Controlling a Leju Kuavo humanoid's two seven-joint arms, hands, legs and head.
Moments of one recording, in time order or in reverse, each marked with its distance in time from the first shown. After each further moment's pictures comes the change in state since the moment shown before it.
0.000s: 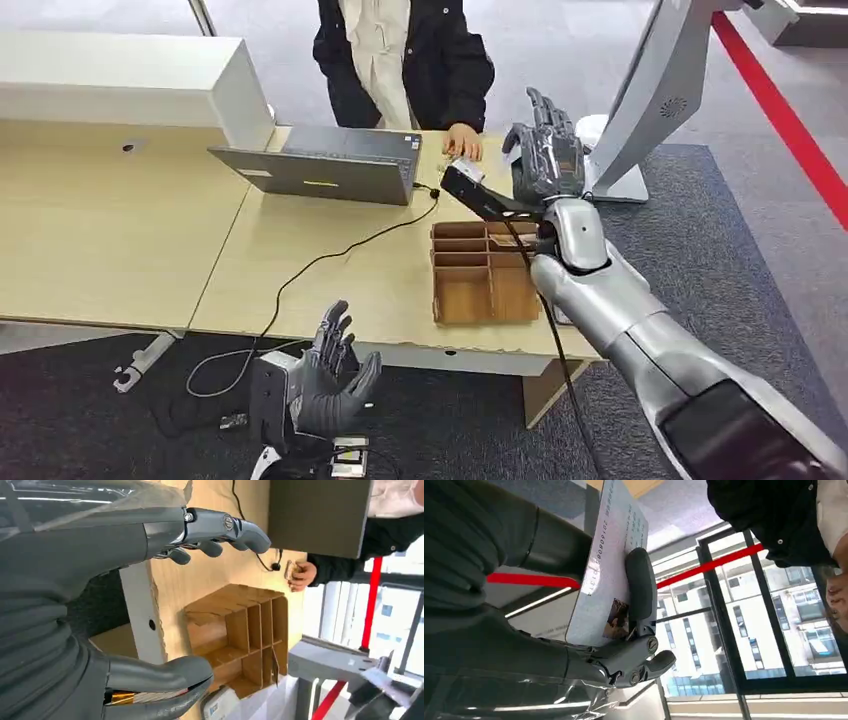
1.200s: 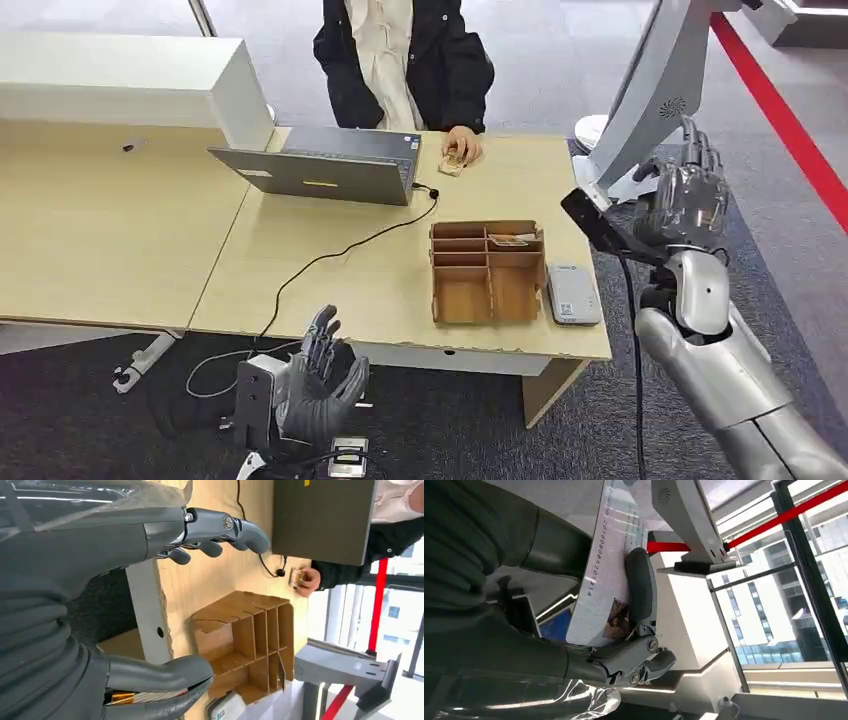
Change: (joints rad) left arm 0.020 0.054 0.001 -0.055 -0.010 0.022 0.038; right arm 0.336 -0.340 -0.323 -0.525 0.186 0.087 0.183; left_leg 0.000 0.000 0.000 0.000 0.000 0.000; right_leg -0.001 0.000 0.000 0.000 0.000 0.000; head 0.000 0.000
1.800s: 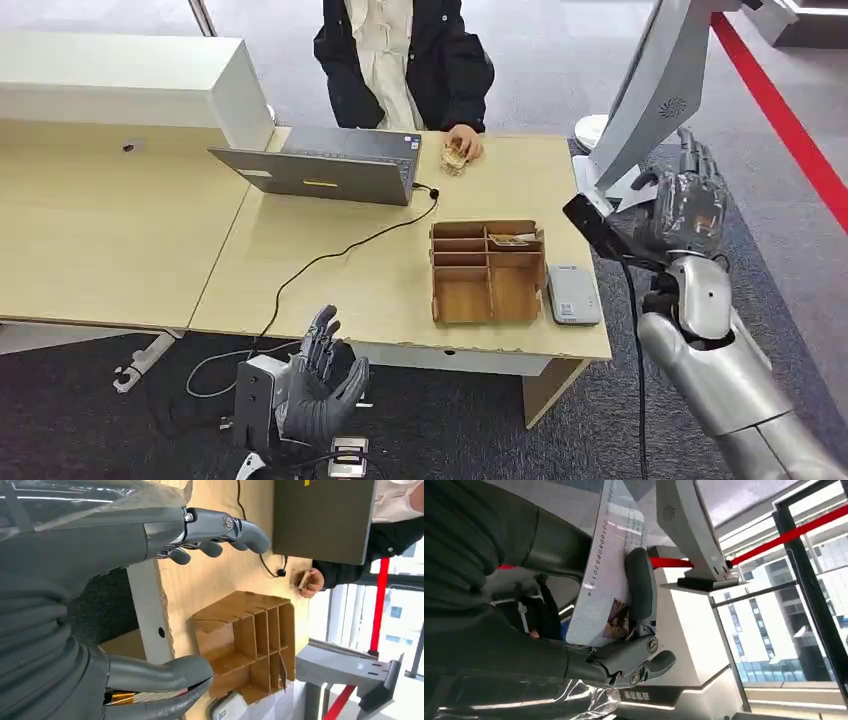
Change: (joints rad) left arm 0.003 0.000 0.001 -0.010 -0.013 0.000 0.021; right arm 0.036 0.009 -0.026 -0.002 -0.041 0.046 -0.037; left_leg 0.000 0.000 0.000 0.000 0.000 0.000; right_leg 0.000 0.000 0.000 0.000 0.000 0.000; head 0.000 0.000
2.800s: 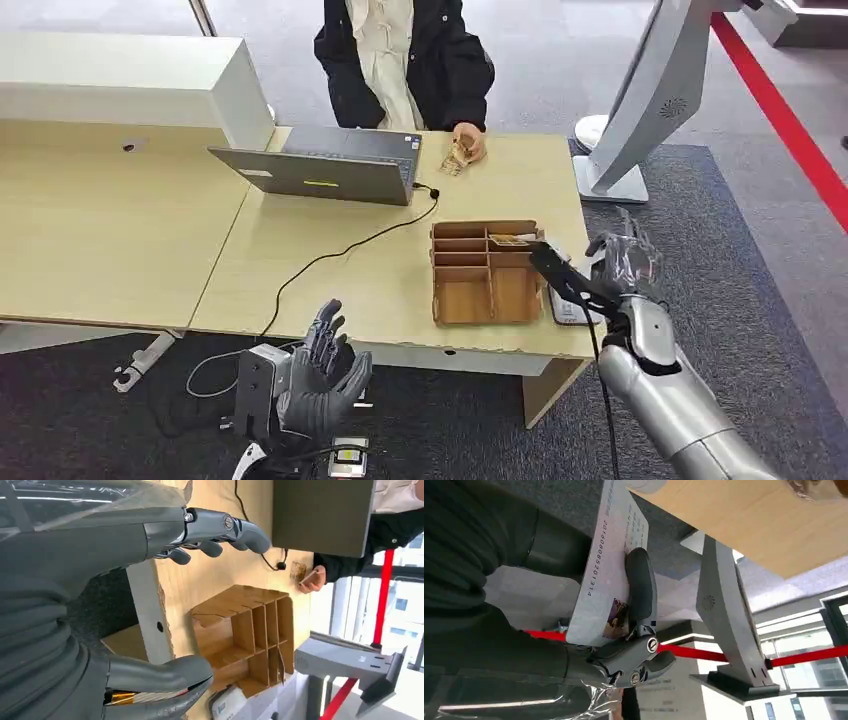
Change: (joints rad) left arm -0.037 0.018 -0.020 -0.016 0.023 -0.005 0.039; right arm 0.054 0.104 0.043 0.240 -0.109 0.039 0.015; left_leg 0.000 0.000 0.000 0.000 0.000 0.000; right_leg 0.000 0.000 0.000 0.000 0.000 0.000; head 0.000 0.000
